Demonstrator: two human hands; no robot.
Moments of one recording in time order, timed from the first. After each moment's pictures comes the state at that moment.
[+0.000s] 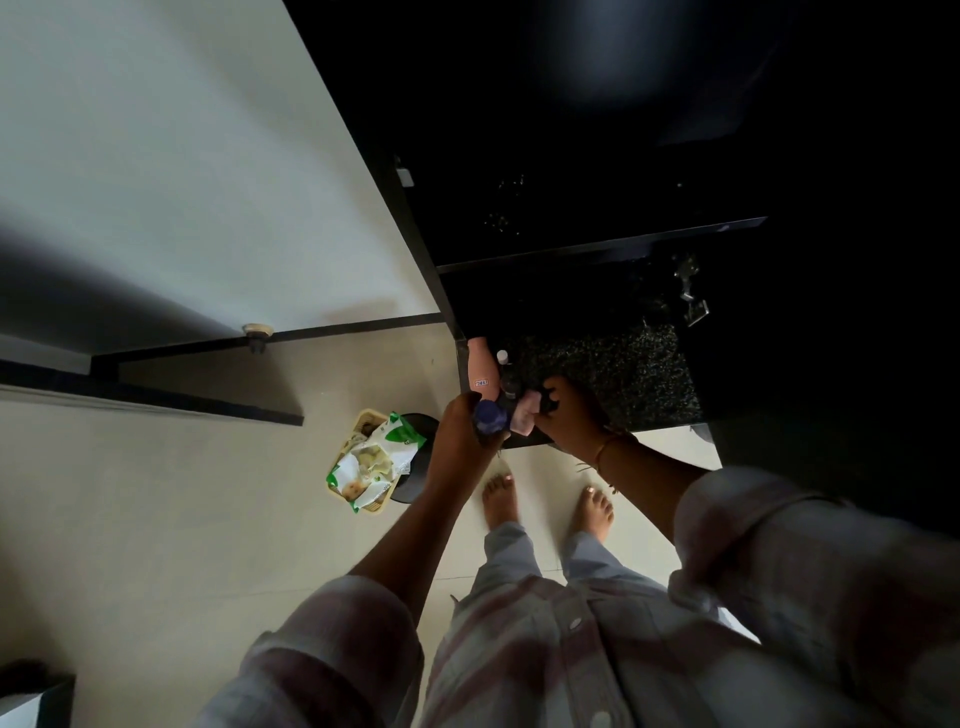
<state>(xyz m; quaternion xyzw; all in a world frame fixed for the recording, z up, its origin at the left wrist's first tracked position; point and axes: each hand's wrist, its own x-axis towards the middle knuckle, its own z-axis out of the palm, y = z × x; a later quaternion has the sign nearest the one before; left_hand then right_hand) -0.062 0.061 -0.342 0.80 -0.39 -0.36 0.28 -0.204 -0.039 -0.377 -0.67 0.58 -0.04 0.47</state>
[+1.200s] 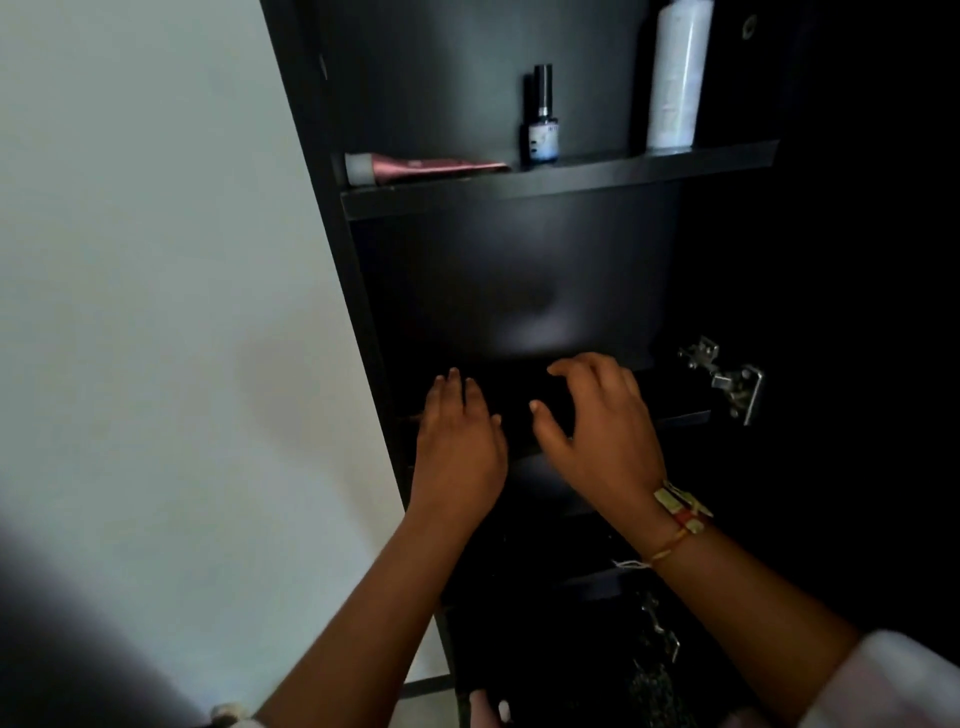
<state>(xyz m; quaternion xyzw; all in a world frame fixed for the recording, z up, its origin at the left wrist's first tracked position) -0.042 -0.098 0.027 0.74 -0.61 0.13 0.27 -0.191 -0.137 0.040 -0.78 0.42 -0.47 -0.02</state>
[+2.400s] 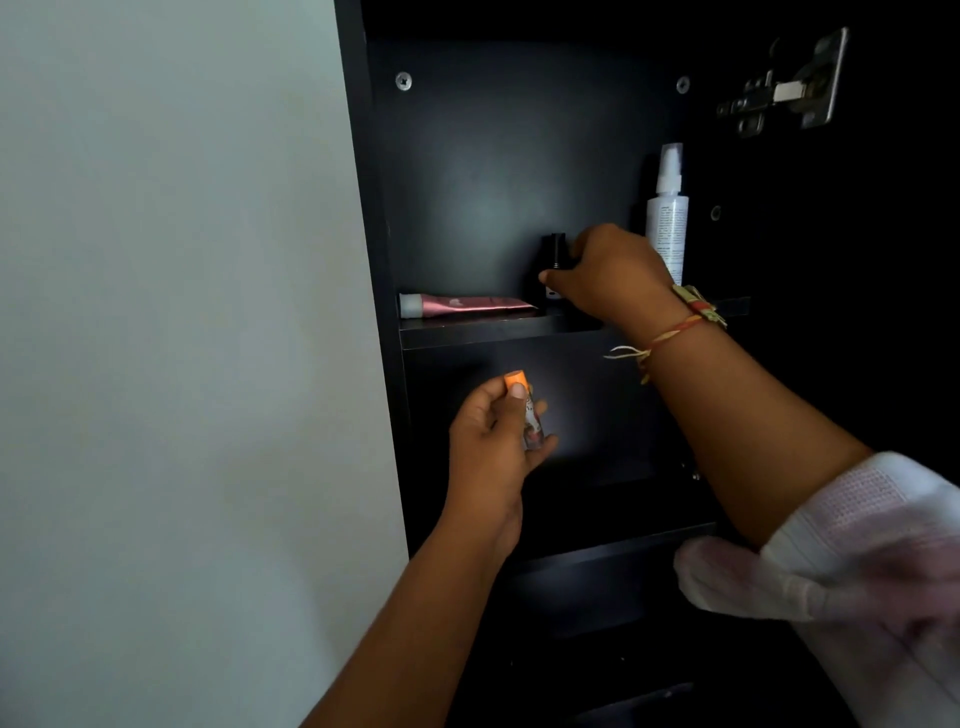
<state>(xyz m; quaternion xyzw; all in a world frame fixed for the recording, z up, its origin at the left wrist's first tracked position) -0.069 -0.091 0.150 0.38 -0.39 -0.39 0.74 -0.167 -0.186 0.292 -0.75 0.53 -0.40 -0.02</state>
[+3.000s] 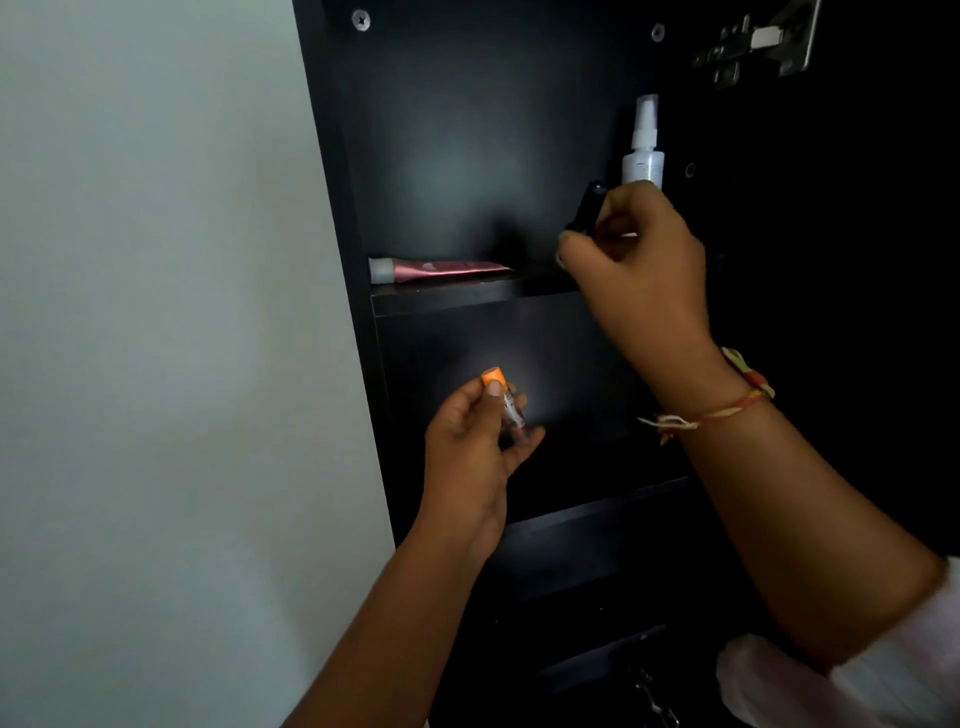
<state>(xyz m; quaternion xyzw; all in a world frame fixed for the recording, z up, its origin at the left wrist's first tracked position) -0.062 -0.084 0.123 0.35 -0.36 -0.46 0.73 -0.188 -0.127 0.241 -0.63 0.35 -0.69 0.07</state>
